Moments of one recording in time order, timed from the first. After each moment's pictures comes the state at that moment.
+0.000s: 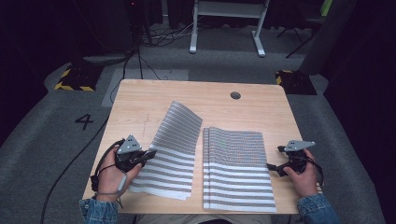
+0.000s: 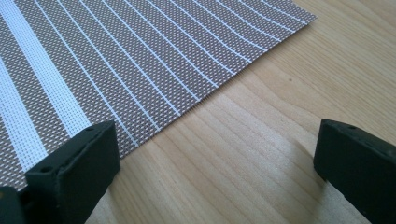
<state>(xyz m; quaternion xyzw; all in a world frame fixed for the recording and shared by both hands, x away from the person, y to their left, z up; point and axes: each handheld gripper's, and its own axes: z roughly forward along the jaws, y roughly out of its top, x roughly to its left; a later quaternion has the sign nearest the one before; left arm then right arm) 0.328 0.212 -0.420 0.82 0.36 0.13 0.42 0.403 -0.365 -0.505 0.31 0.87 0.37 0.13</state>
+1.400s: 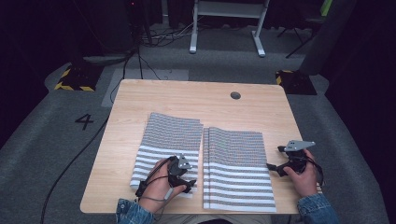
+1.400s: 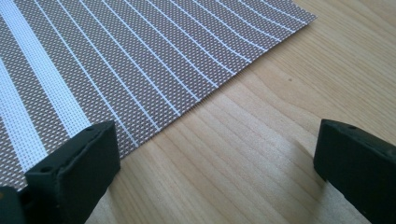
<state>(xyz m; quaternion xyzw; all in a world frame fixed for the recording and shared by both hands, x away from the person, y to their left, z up) 0.324 0.085 -0.488 0.90 0.32 0.08 0.29 0.403 -0.365 -0.505 0.31 0.87 0.37 0.13</state>
